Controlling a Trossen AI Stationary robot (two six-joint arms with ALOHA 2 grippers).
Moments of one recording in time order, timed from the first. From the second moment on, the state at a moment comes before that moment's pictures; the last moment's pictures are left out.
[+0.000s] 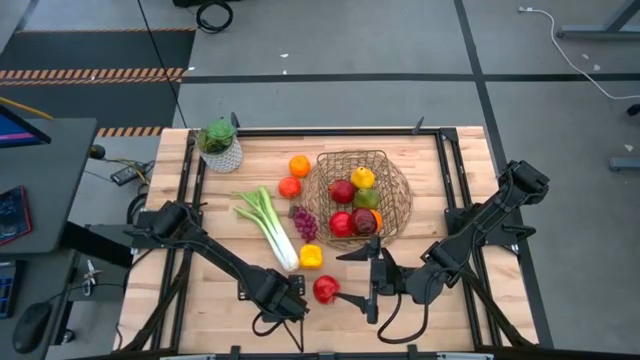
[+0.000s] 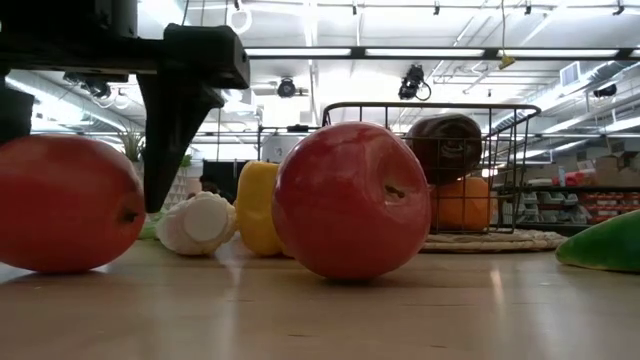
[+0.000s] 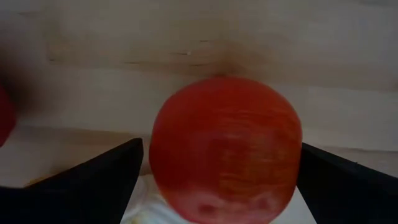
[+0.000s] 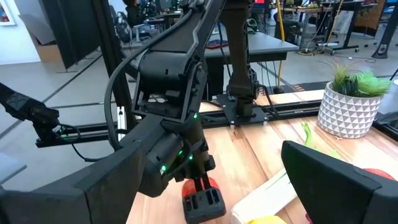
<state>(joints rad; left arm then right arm) -0.58 2.02 1.50 -1.06 -0.13 0.92 0.70 1.56 1.15 0.20 0.79 0.23</state>
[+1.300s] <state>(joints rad) -0.55 2.02 1.64 -1.14 -0.22 0.04 0.71 1.47 1.15 0.24 0.80 0.12</state>
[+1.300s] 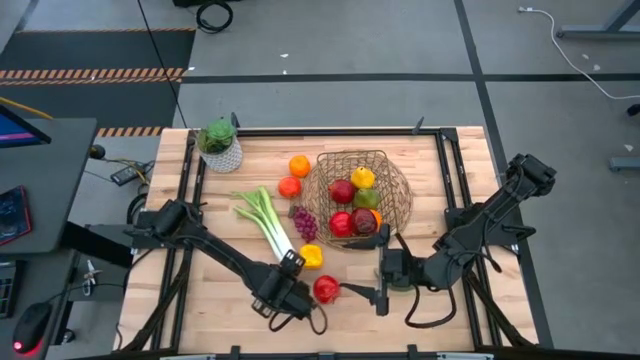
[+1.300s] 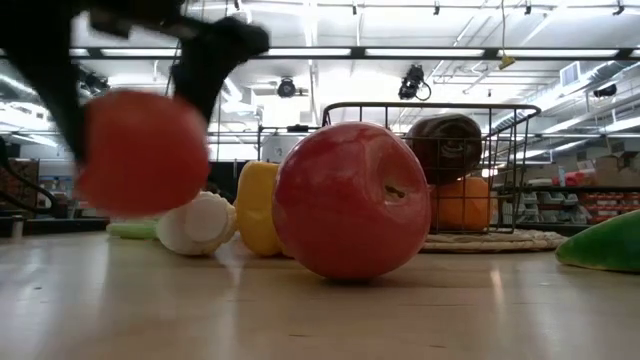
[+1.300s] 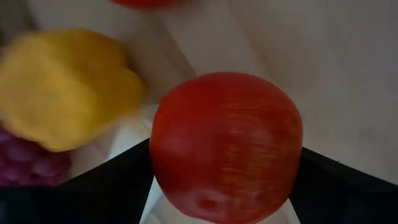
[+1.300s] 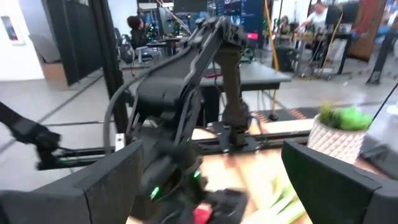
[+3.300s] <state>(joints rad) -0.23 1.57 1.65 -0.63 -0.43 -0.25 0.60 0.98 1.10 -0.91 0.92 0.57</state>
